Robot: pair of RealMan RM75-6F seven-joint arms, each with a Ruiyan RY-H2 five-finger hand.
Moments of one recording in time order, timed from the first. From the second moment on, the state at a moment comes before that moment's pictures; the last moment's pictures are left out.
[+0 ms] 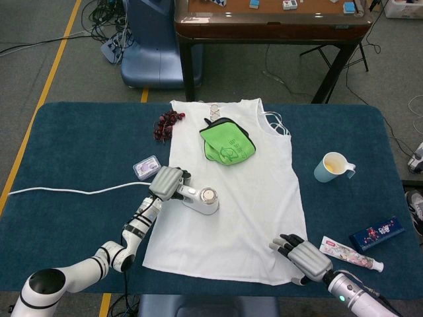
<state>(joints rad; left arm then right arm) -0.90 -1.95 -0.24 -0.81 1.35 0.95 -0.18 0.39 -1.28 -0.24 -1.53 -1.73 1.03 -0.06</state>
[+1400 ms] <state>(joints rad) -0.95 -1.97 -0.21 -0.77 1.40 0.96 -0.12 0.39 -1.27 -0.23 -1.54 -1.73 1.03 -0.07</state>
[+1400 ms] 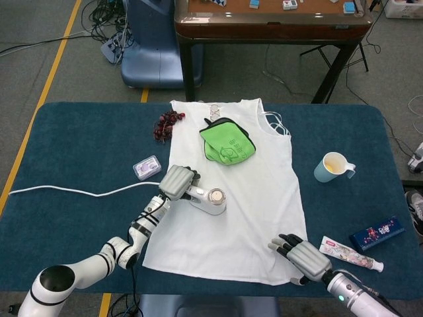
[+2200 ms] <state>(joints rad) -0.84 -1.80 -0.17 -0.91 1.40 1.03 -0.20 0.39 -1.25 -0.22 -1.59 -1.76 1.08 -0.09</state>
